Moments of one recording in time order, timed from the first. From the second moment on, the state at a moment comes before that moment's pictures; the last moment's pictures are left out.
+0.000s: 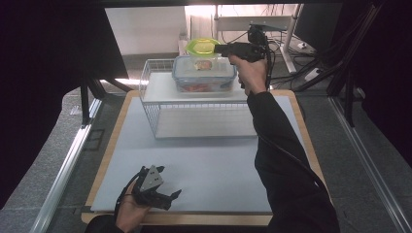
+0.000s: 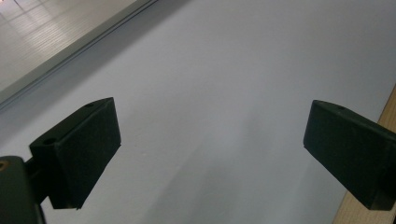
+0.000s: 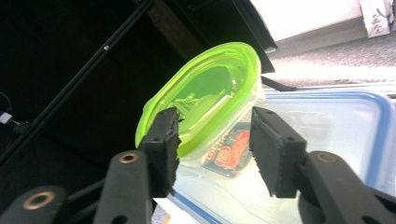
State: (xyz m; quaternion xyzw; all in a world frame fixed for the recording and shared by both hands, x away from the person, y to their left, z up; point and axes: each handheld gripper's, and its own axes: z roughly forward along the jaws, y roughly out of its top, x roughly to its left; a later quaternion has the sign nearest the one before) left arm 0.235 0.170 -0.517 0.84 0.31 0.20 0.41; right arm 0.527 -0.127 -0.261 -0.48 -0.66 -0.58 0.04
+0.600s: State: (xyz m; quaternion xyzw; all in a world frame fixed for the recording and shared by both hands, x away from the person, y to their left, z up) left arm 0.235 0.170 -0.517 0.84 0.30 0.20 0.41; right arm 0.482 -0.158 -0.278 -0.41 -0.72 -0.56 -0.01
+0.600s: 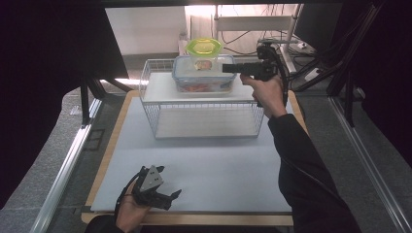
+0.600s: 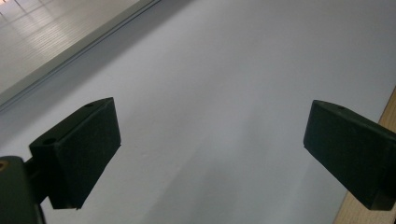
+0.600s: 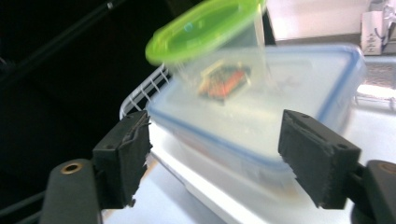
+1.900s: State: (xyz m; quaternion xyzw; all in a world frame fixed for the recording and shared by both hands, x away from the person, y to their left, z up) left arm 0.235 0.169 -0.518 0.84 0.31 0.20 0.40; right arm 0.310 -0.227 -0.501 -0.37 -0.82 -0.41 -0.16
